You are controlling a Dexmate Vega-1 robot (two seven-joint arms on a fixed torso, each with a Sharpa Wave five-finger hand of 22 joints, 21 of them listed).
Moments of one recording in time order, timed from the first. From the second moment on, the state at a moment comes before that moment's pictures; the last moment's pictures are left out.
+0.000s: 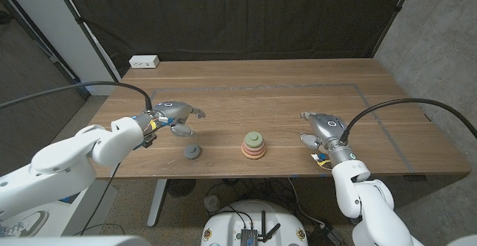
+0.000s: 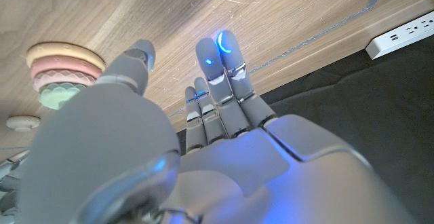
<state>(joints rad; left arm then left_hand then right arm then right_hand) 1.61 1.21 -0.13 -2.34 0.48 0.24 -0.16 0.89 -0.06 0.46 -0.18 0.35 0.44 0.03 0.19 0.24 0.46 -0.08 0.18 0.57 0.85 -0.11 1.44 0.44 0.62 -0.06 1.52 0.19 -1.50 -0.73 -0.49 -2.41 -1.25 -0.76 0.08 1.00 -0.01 0.46 -0.16 0.30 0.49 -0.12 0.26 0.28 0.55 -0.13 0.21 0.62 1.11 -0.20 1.27 1.21 1.00 -0.16 1.48 0.19</state>
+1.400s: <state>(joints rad) 1.66 1.04 -0.23 -2.23 0.68 -0.07 -0.32 0.90 -0.07 0.44 -0.17 0.34 0.40 0.04 0.19 0.22 0.43 -0.06 0.19 0.54 0.86 -0.11 1.45 0.43 0.63 -0.06 1.53 0.19 -1.45 -0.69 -0.54 -2.39 -1.33 -0.77 0.17 0.99 -0.01 0.46 -0.16 0.31 0.49 -0.12 0.26 0.28 0.55 -0.14 0.21 0.63 1.11 -0.20 1.27 1.21 1.00 -0.16 1.48 0.19</state>
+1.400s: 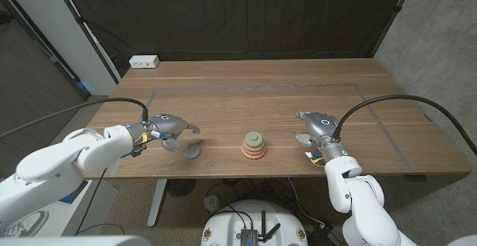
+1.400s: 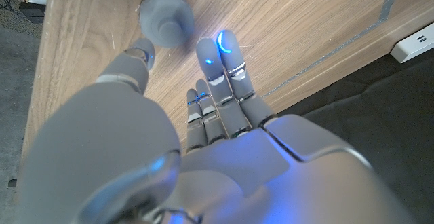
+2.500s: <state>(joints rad) 1.59 1.07 -0.14 -2.18 0.66 -0.03 -0.37 0.88 -0.09 0.41 -0.16 0.31 0.33 0.05 0.19 0.21 0.36 -0.04 0.19 0.50 0.87 -0.12 1.45 0.41 0.63 -0.06 1.51 0.19 -1.45 -0.67 -0.53 -2.39 -1.35 -0.75 0.19 0.99 -0.01 0.46 -0.16 0.31 0.49 -0.12 0.26 0.29 0.56 -0.13 0.21 0.63 1.10 -0.21 1.26 1.21 1.00 -0.16 1.48 0.19</state>
